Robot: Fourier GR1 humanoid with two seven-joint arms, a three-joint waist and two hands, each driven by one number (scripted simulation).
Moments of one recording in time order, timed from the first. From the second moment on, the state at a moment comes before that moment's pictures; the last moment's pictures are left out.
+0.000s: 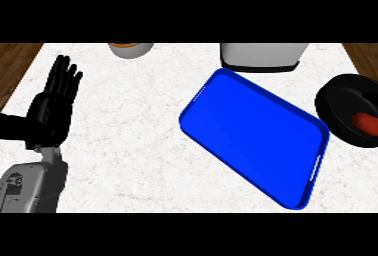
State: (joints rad) left arm -0.28 0.19 0.11 -1.53 0.13 0.08 0.05; right arm -0.65 -0.57 -0.59 -0.64 0.68 -0.32 -0.09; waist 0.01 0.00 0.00
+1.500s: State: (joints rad) left arm -0.27 0.18 0.12 -1.55 0.11 0.08 0.05; right arm -0.28 -0.80 -1.00 -0.62 0.04 -0.06 -0.44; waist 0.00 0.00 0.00
